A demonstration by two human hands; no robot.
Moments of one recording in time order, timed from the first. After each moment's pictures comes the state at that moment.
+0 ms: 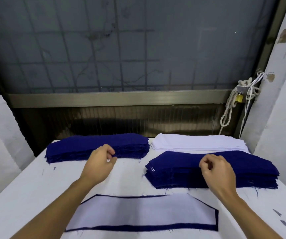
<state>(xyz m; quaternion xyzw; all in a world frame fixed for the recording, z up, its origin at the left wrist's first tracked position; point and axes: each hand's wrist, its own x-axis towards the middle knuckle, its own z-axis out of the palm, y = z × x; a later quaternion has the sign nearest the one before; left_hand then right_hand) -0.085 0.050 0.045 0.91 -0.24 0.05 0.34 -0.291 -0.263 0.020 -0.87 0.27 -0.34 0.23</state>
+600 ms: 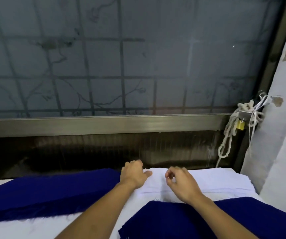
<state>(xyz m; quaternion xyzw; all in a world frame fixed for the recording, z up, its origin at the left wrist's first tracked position) 0.014 -0.210 0.030 0.93 -0.27 -0.04 0.23 -0.107 -0.360 0.004 -0.94 0.22 -0.17 0.19</state>
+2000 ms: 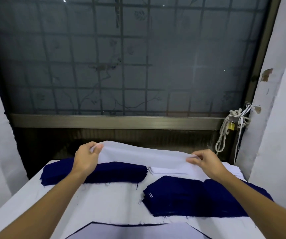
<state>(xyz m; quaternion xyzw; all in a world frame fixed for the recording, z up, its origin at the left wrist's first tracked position) -0.032 0.053 0.113 0.83 -0.16 0.13 0.51 -0.231 -0.312 0.113 -0.91 0.14 -0.20 0.32</state>
